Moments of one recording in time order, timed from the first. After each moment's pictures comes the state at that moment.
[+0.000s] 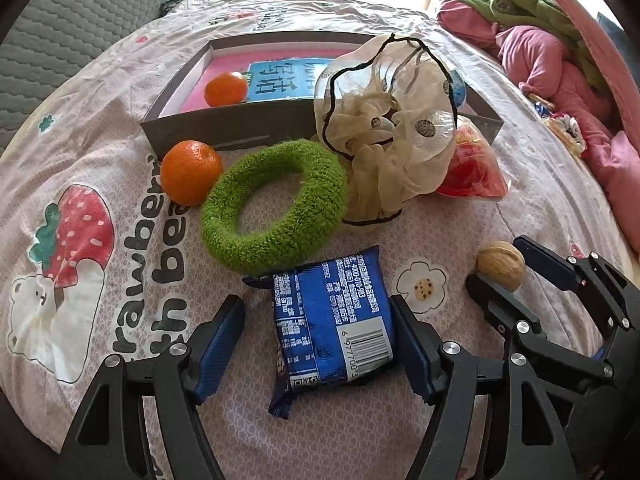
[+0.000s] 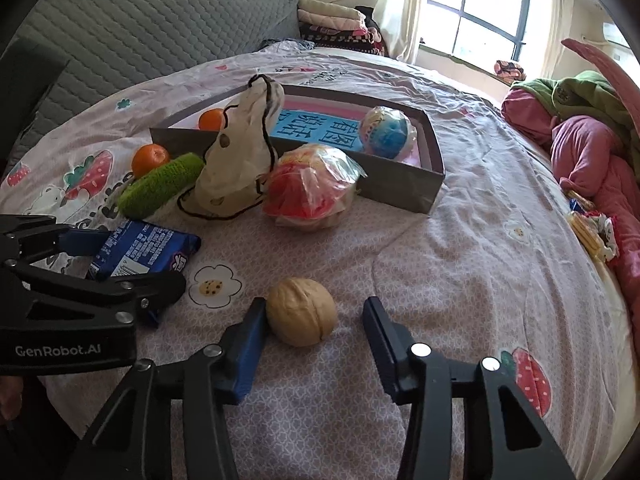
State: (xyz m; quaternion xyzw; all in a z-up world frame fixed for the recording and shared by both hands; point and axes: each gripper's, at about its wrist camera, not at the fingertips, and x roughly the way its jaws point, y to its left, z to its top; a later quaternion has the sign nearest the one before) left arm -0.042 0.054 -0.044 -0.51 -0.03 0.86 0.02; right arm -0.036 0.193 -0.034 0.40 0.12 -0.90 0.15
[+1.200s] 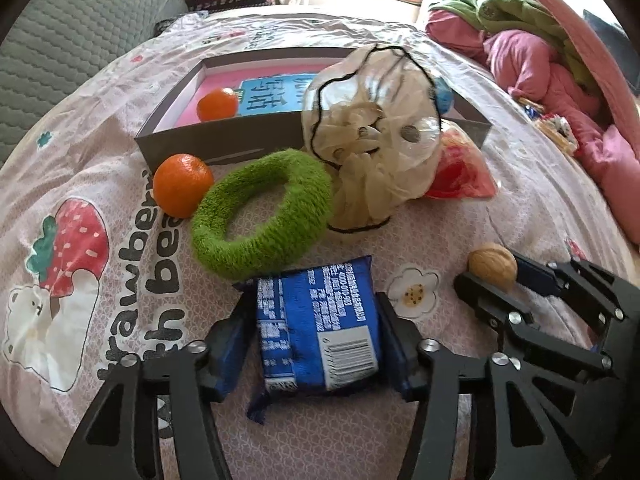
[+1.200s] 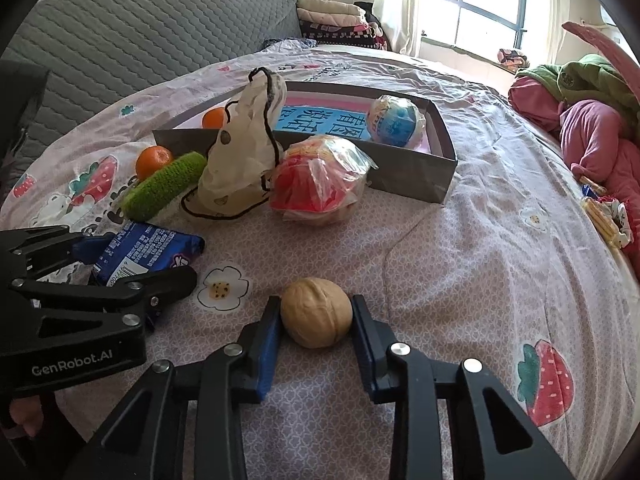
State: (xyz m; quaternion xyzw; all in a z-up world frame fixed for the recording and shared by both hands) left arm -0.037 0.059 -0.045 -0.48 -0.02 0.88 0.04; right arm -0.039 0.194 -0.041 0.41 0.09 -0.89 0.17
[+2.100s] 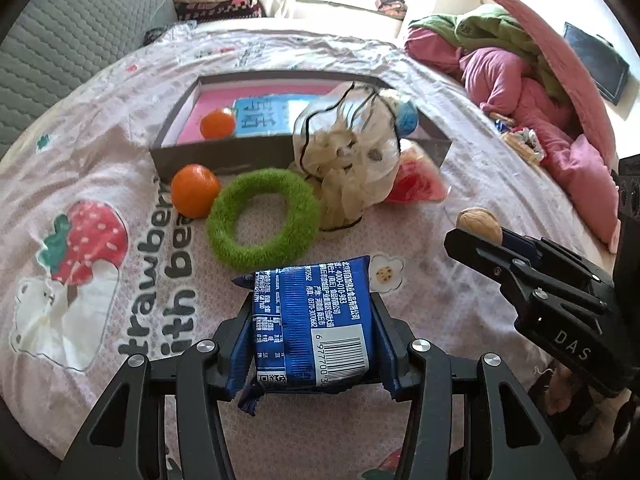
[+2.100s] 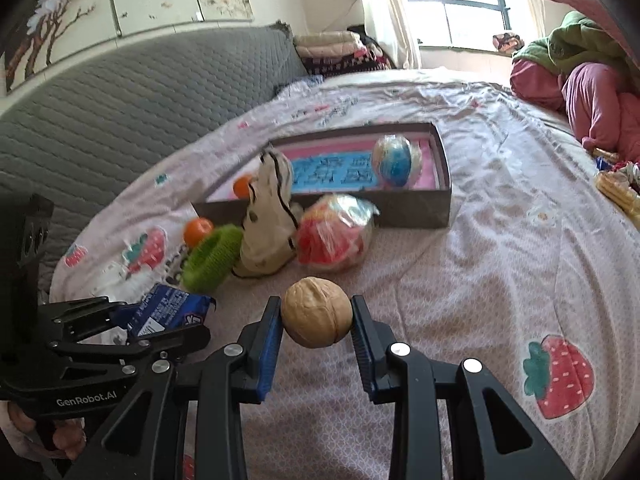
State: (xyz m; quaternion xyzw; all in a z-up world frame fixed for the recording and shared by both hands) left arm -0.004 0.046 -0.015 -0.45 -0.04 0.89 0.08; right arm -0.031 0.223 -0.007 0.36 -0.04 -0.90 0.23
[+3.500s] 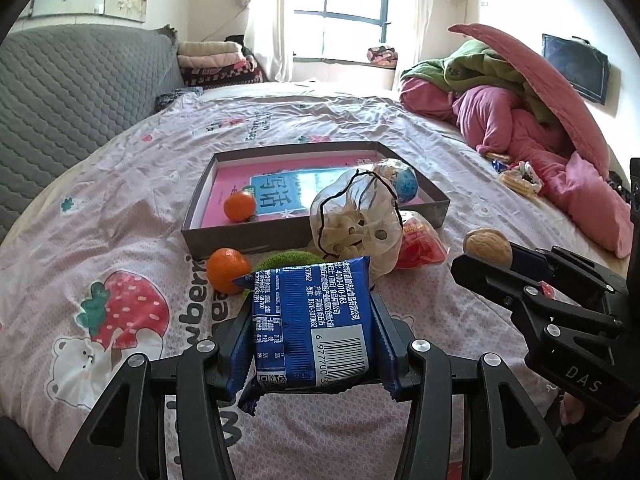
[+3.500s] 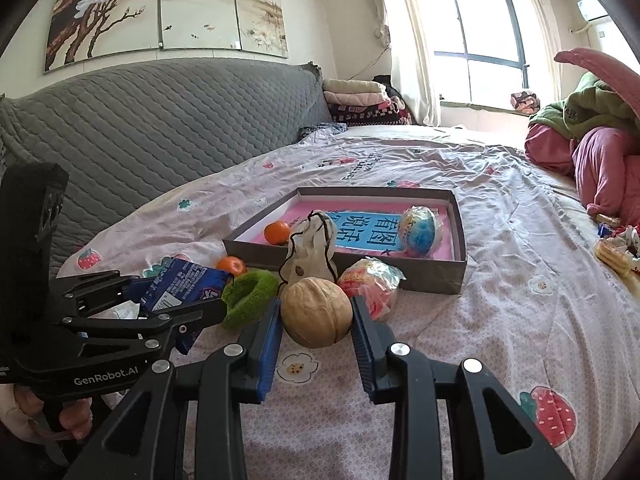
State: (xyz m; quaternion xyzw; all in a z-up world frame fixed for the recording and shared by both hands) left arm 0.006 0.036 0.015 -0.34 -0.01 0.94 0.06; right arm -0.009 0.205 0.021 0.27 0.00 -0.93 0.25
